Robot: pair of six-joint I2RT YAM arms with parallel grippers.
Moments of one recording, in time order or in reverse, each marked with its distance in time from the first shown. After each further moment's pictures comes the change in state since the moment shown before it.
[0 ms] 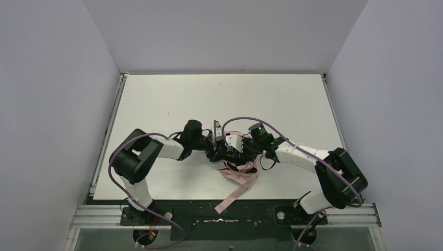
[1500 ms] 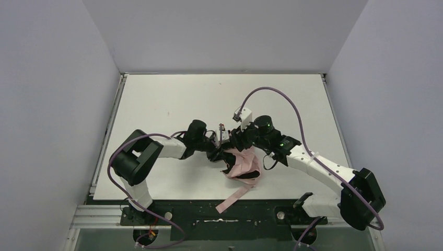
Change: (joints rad) left arm -0.034 -0.011 0.051 -0.169 -0.053 0.129; right arm 0.058 -0.241 0.074 0.060 0.159 0.757
